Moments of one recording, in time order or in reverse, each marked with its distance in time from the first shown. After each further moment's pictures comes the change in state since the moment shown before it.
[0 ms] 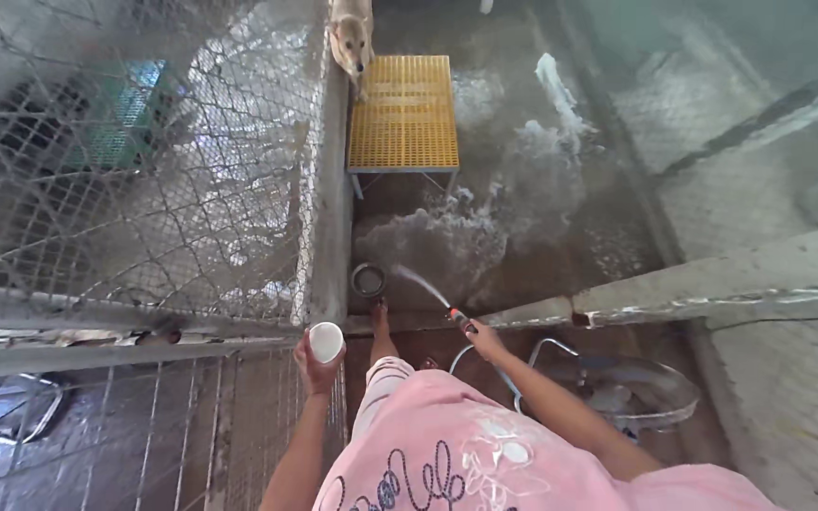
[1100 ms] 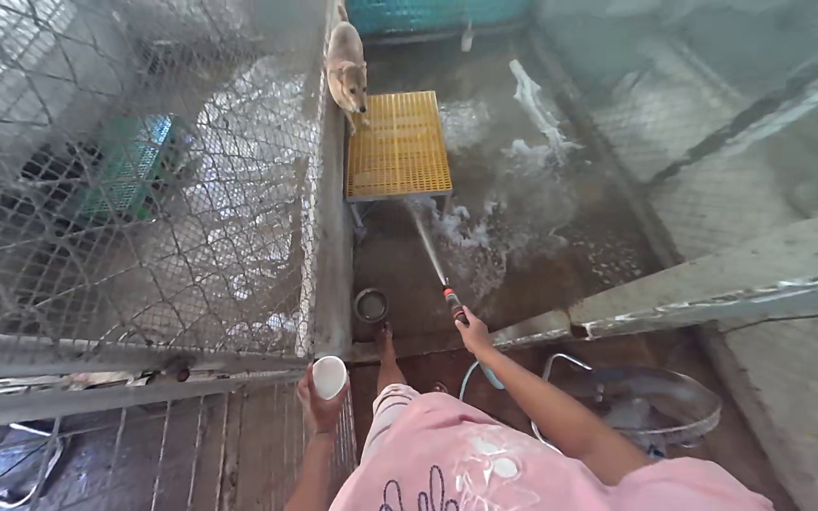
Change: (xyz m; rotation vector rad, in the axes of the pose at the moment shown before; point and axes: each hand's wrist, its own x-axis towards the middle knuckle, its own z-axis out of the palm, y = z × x) left_hand -0.007 -0.004 -0.010 -0.011 -0.044 -0.012; right_hand 0.006 -0.060 -0.012 0.191 0.238 -0.148
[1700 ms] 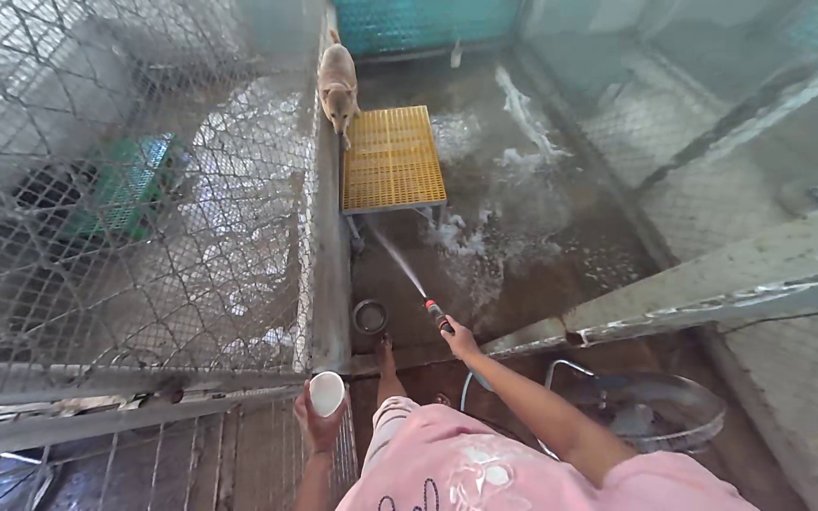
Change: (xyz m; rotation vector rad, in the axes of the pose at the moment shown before) left_hand -0.003 -0.005 0.005 -0.007 0.057 0.034; right_hand 0.014 -0.009 0.014 0.043 -0.090 -0.056
